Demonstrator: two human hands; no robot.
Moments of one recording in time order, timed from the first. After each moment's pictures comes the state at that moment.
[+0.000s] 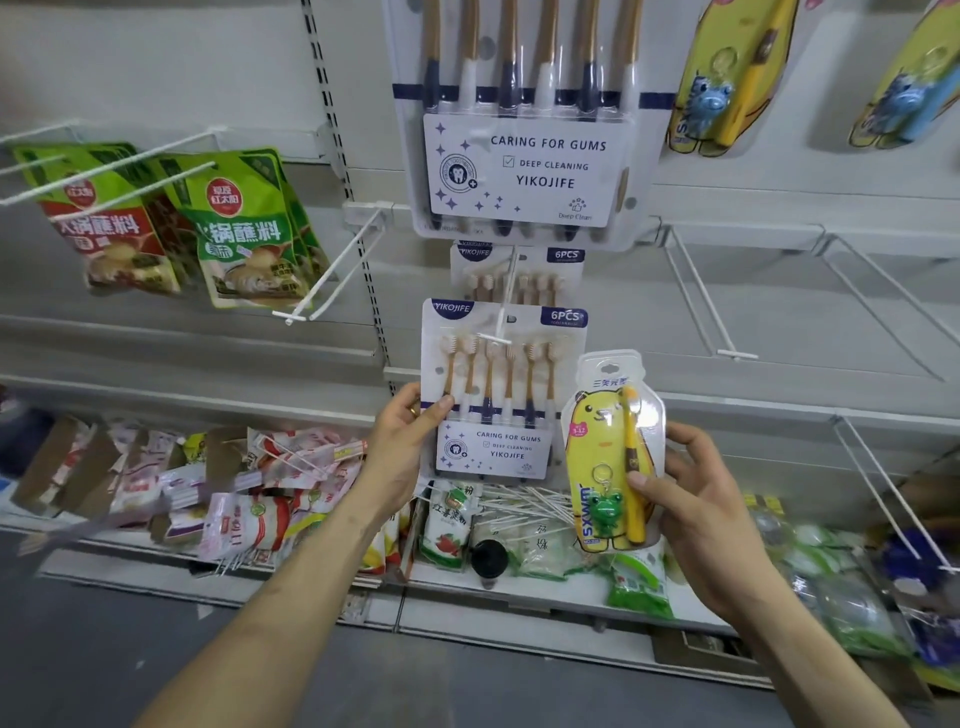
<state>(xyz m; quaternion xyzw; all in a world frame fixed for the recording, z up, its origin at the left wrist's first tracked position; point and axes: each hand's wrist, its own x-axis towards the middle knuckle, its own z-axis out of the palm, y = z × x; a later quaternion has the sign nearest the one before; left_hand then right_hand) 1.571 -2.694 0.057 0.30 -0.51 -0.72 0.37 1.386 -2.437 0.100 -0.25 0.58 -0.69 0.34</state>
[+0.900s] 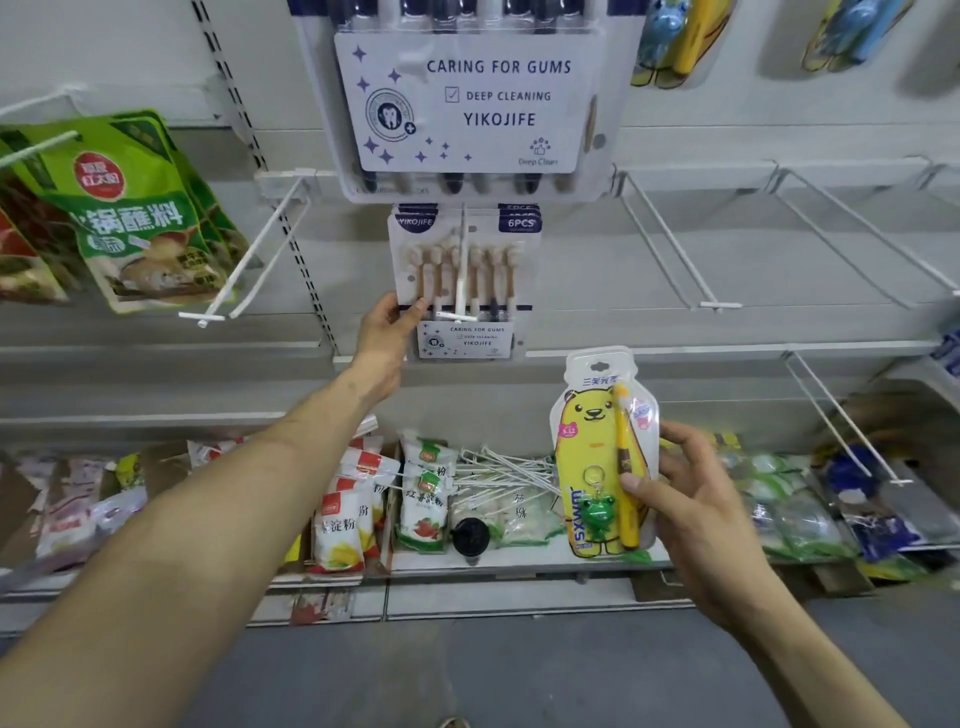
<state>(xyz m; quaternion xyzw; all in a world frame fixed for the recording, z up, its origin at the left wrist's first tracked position) 1.466 -2.812 0.047 0.36 -0.57 -0.65 0.34 1.405 -2.423 0.073 -0.20 0.61 -0.71 0.30</state>
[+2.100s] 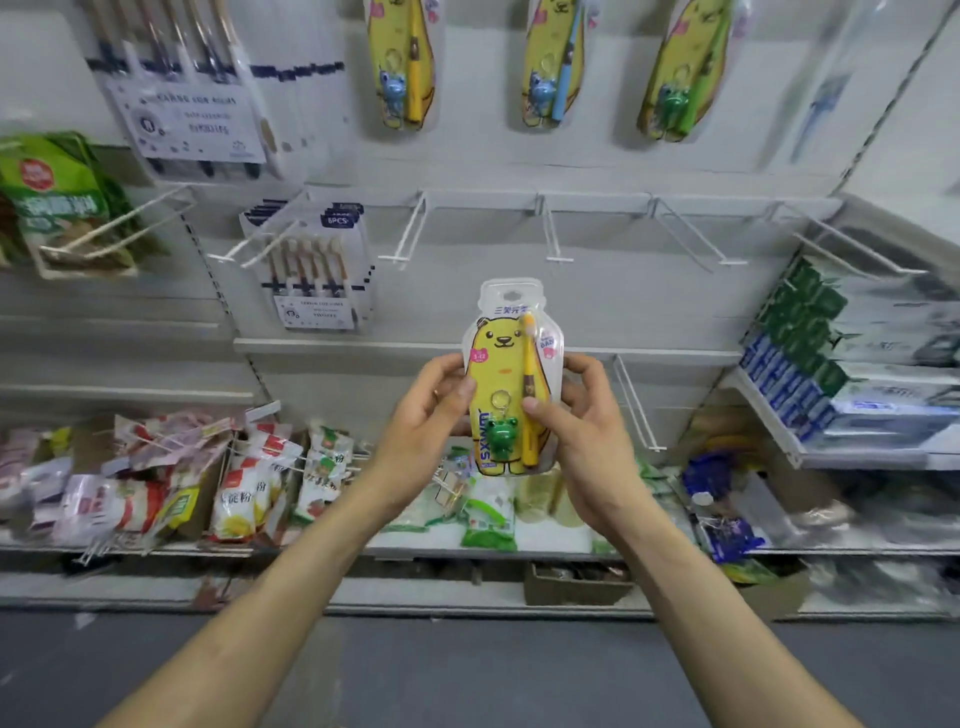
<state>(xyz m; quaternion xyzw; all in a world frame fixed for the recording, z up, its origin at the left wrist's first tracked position) 1.435 -2.342 0.127 0.18 -0.68 -0.63 0.32 1.305 -2.212 0.139 -0.28 0.55 -0.73 0.29</state>
